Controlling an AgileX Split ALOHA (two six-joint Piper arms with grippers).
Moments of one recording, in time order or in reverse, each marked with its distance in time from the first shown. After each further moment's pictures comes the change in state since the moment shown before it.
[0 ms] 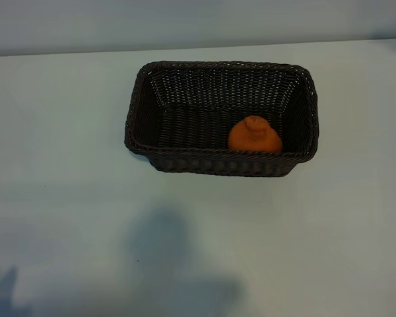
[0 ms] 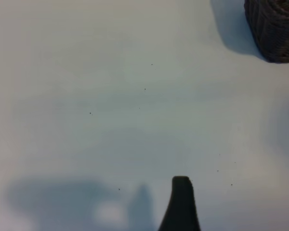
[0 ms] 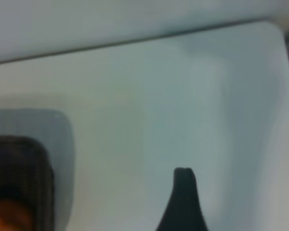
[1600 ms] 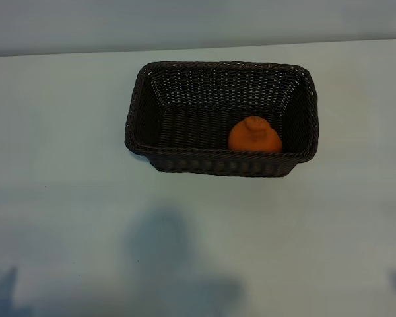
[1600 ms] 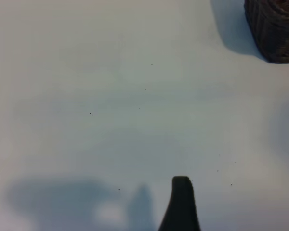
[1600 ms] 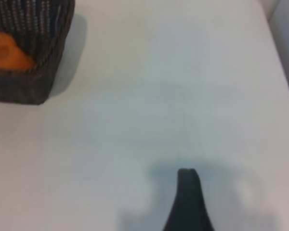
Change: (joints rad) left arm 0.000 0.000 0.000 0.000 0.000 0.000; right arm 0.326 -1.457 1.159 -0.258 -0.090 0.121
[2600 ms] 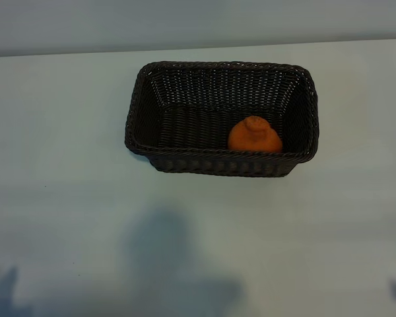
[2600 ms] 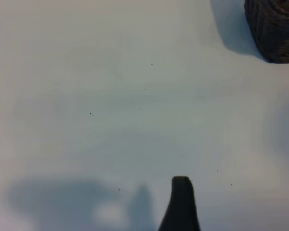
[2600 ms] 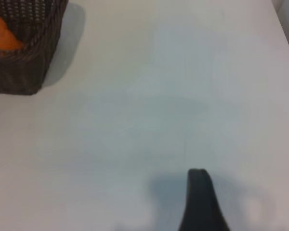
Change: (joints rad) left arm 0.000 0.000 0.000 0.000 0.000 0.000; right arm 0.000 -0.089 0.170 -0.005 -0.085 -0.003
